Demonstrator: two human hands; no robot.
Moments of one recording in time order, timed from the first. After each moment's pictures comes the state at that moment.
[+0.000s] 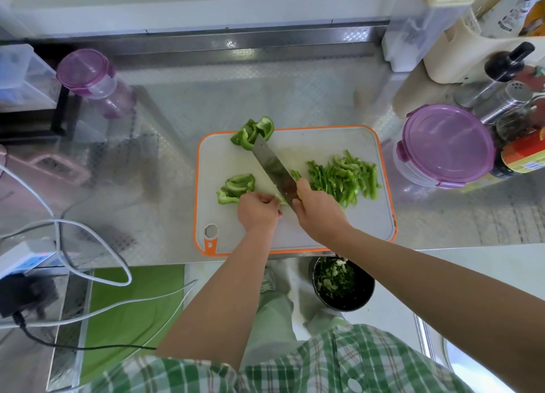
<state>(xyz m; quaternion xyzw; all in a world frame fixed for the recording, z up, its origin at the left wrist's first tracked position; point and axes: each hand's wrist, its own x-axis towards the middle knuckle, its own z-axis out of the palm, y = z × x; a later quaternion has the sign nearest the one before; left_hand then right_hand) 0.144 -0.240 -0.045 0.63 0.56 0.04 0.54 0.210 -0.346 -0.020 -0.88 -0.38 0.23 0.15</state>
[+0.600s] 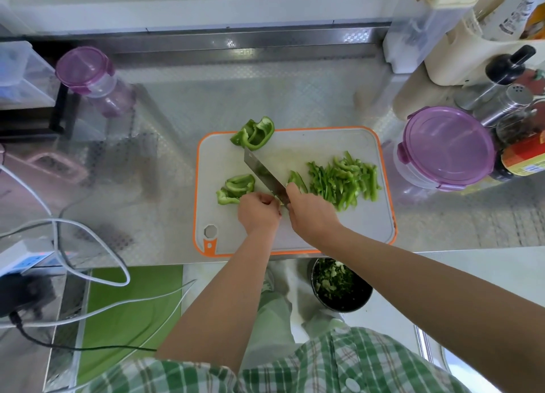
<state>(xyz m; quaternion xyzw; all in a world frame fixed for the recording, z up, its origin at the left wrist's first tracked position) 0.145 -0.241 -0.053 0.67 0.56 0.05 0.49 0.205 -0.333 -0.020 -0.88 -0.40 0.23 0.06</state>
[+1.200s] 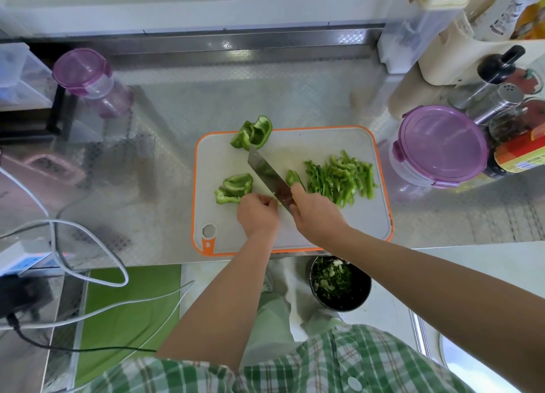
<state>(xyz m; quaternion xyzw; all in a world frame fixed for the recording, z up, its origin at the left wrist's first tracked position) 0.141 -0.245 -0.057 0.71 0.54 0.02 0.44 0.204 -0.346 -0.012 -0.88 -0.39 0.24 0.11</state>
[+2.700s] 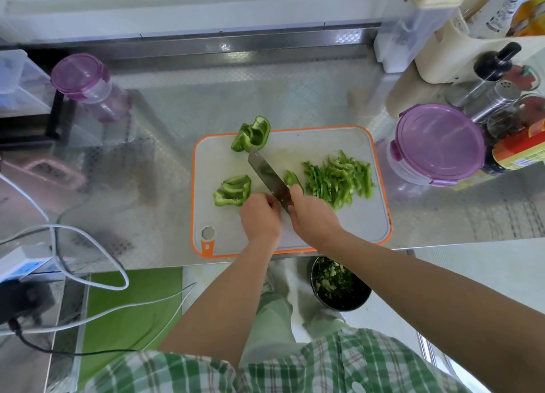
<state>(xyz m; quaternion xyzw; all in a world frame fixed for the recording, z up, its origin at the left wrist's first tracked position) 0.143 -0.252 -0.046 0.80 0.48 0.00 0.35 0.201 -0.344 -0.024 -0.90 -0.36 0.24 0.11</state>
